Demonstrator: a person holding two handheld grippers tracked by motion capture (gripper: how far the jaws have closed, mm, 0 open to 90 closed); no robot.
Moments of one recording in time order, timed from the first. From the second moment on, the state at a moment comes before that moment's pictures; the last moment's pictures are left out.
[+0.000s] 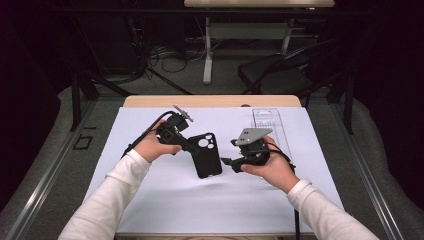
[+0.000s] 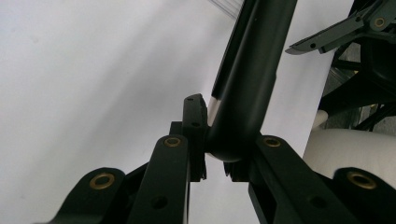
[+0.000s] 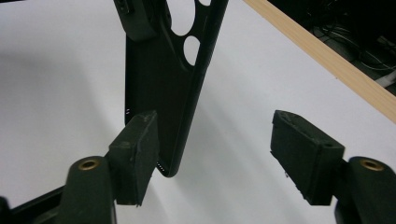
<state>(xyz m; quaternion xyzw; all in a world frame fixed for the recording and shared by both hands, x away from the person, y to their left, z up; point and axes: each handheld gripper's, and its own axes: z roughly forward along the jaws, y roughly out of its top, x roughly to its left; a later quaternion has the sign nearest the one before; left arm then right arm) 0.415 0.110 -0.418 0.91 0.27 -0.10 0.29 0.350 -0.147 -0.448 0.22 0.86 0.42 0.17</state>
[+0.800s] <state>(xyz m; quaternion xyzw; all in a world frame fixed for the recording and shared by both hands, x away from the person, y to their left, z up) 0.416 0.103 -0.417 0.92 0.26 -0.10 0.28 0.349 -0.134 -0.435 0.22 0.86 0.42 0.18</state>
